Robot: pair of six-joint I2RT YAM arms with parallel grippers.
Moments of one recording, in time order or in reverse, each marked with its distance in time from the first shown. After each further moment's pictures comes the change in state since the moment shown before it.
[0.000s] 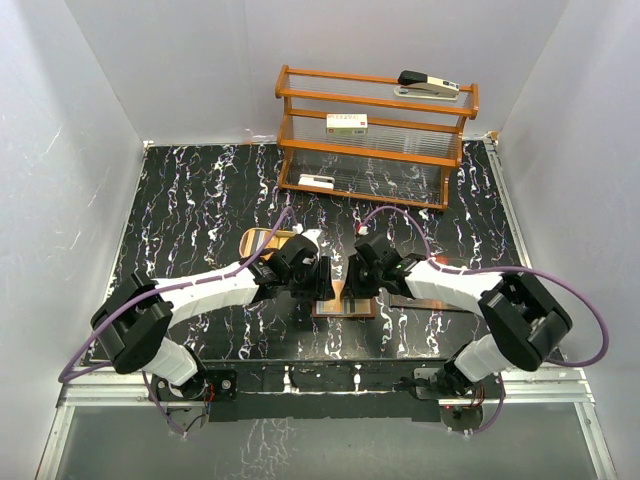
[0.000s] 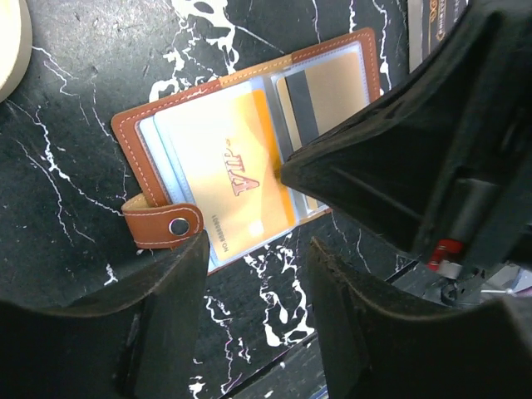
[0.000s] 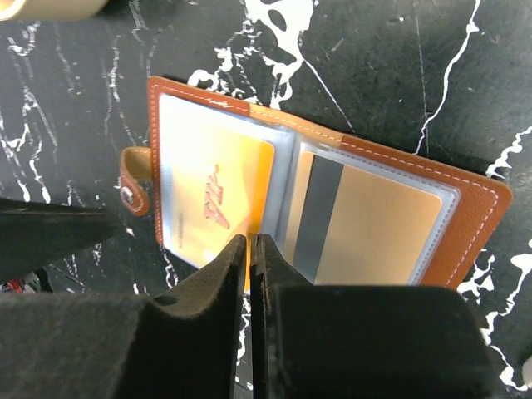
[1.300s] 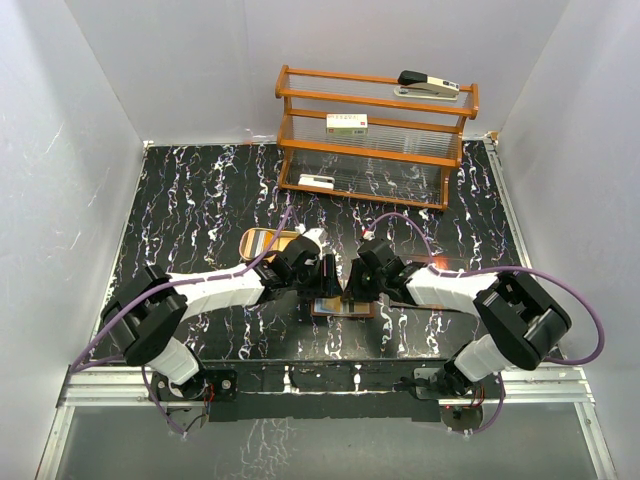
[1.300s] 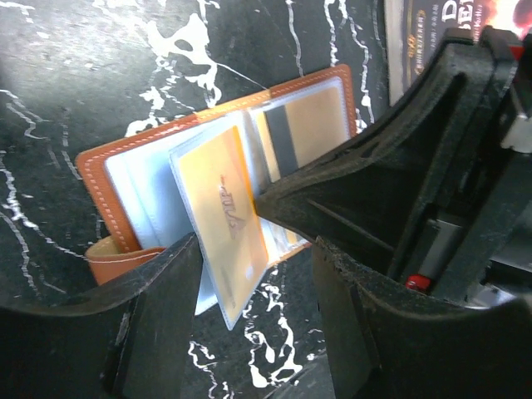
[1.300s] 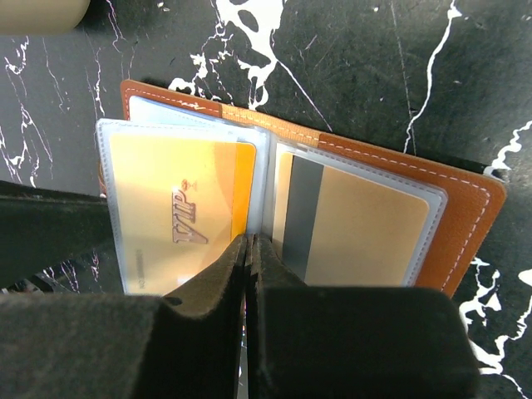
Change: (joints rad) left arm 0.003 0.062 -0.038 0.180 -0.002 -0.048; right arm -0.001 0.031 -0.087 0.138 0.015 0.061
